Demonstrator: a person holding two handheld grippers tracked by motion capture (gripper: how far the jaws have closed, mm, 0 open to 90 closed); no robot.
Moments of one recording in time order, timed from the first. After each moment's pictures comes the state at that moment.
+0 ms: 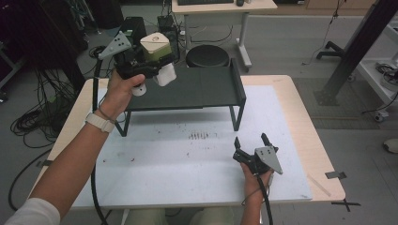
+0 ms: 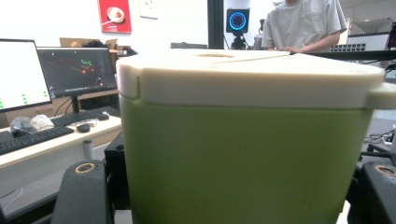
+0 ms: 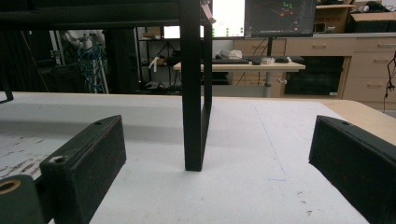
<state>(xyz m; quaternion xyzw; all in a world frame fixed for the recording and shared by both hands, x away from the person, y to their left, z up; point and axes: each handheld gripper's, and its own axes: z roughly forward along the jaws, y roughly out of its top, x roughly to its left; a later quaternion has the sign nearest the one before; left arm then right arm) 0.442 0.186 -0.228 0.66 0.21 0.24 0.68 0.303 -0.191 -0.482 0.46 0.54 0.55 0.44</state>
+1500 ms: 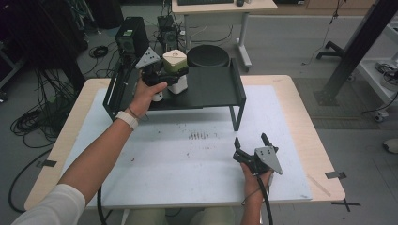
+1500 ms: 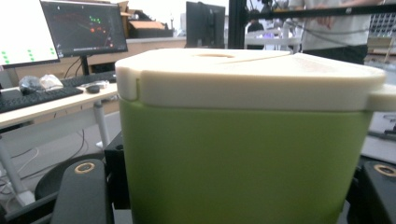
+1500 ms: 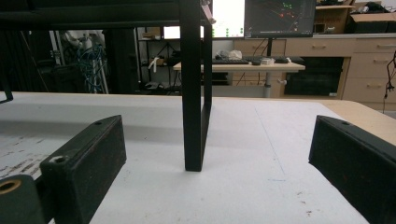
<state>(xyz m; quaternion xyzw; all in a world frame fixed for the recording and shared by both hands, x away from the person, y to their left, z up) 0.499 0.154 -0.310 0.69 0.26 0.24 0.64 0.303 -0.191 -0.482 0.46 0.54 0.55 0.44</state>
